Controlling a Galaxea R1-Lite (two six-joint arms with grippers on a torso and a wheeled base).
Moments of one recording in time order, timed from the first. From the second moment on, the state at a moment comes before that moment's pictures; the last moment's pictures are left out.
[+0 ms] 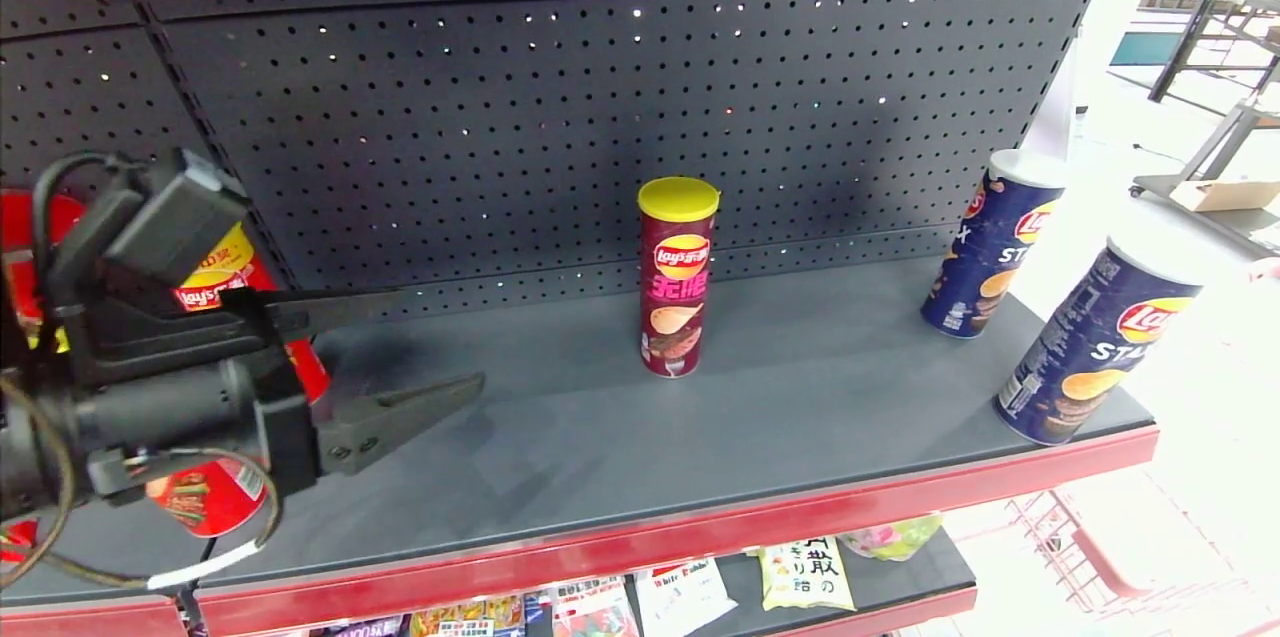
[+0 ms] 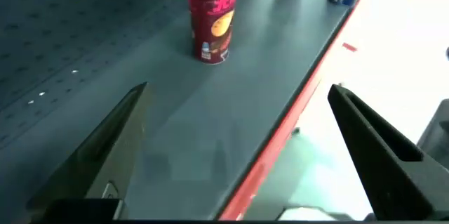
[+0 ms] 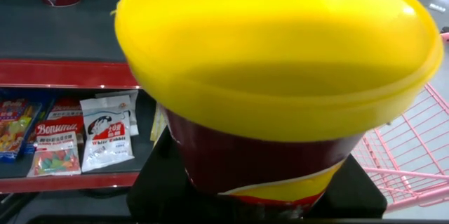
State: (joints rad) left arm -0.39 1.27 -0.66 -0.34 -0.40 0.11; right arm 0.12 0.13 -0.22 0.13 -0.09 -0.15
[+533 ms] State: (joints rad) left arm -0.53 1.65 -0.98 -0.34 -0.39 0.14; right arm 0.12 0.11 -0.22 0.13 -0.10 -0.15
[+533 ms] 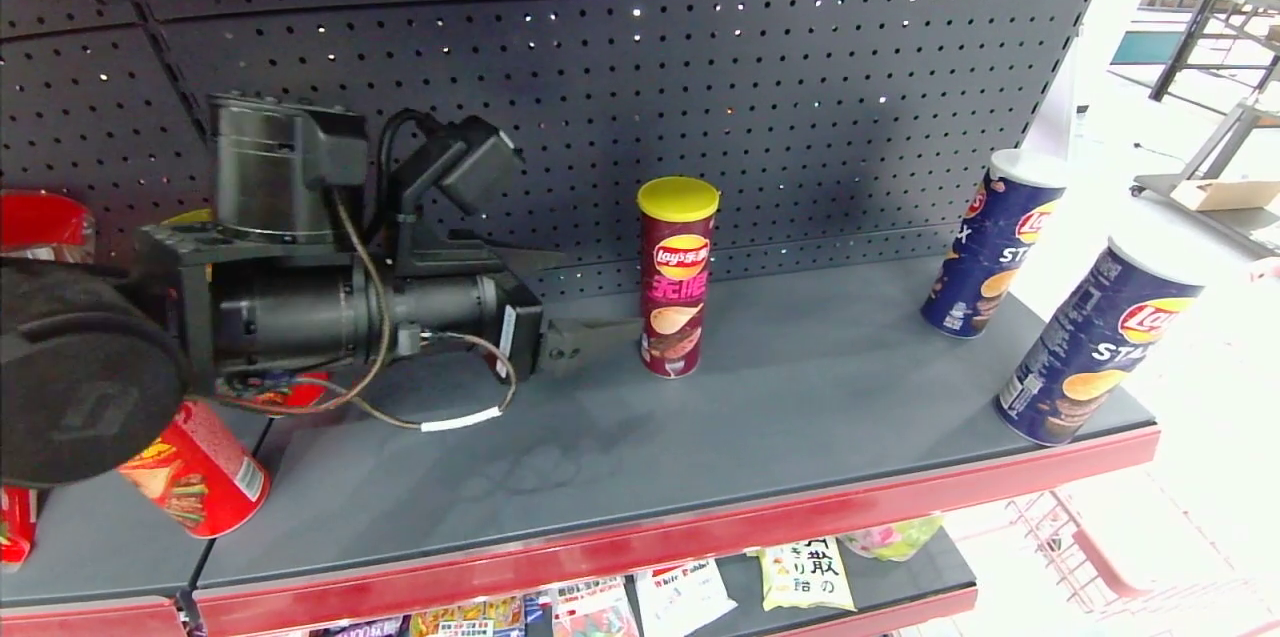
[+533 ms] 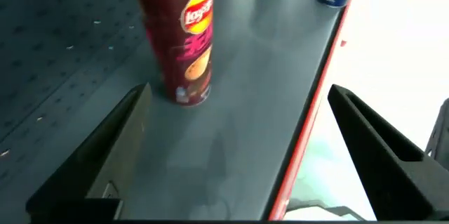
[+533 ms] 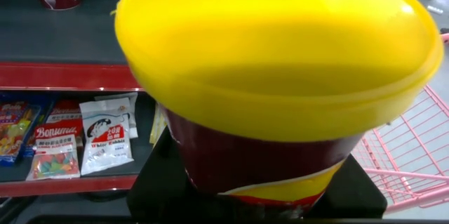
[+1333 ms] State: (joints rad) left arm -0.55 1.95 -1.15 -0.61 -0.30 0.13; right arm 0.12 0.10 -0.21 0.14 -0.10 -0.14
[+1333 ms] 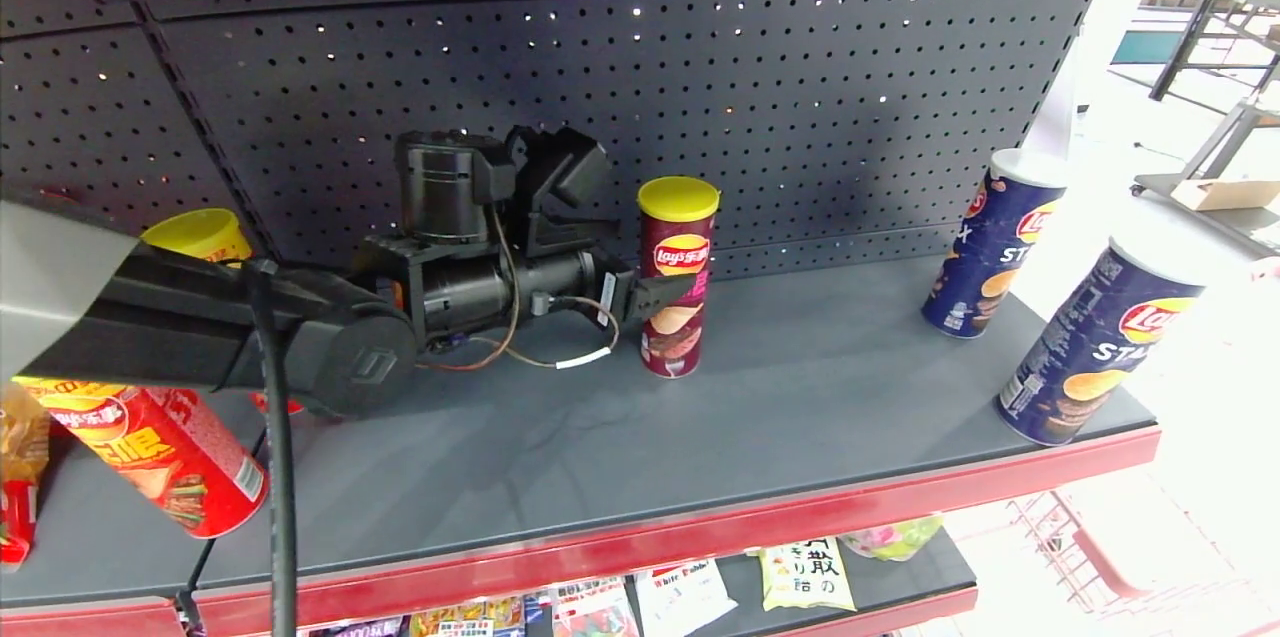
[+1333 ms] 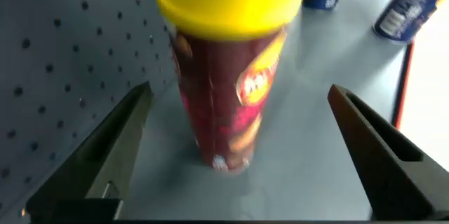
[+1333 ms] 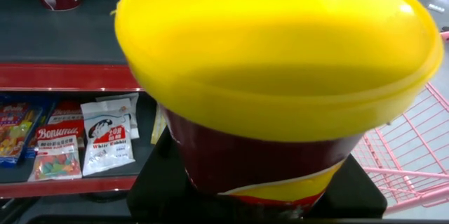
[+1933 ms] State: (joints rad) left arm -0.57 2.04 -1.25 -0.61 -0.30 0.14; right arm 0.12 0.10 -0.22 0.14 -0.10 -0.14
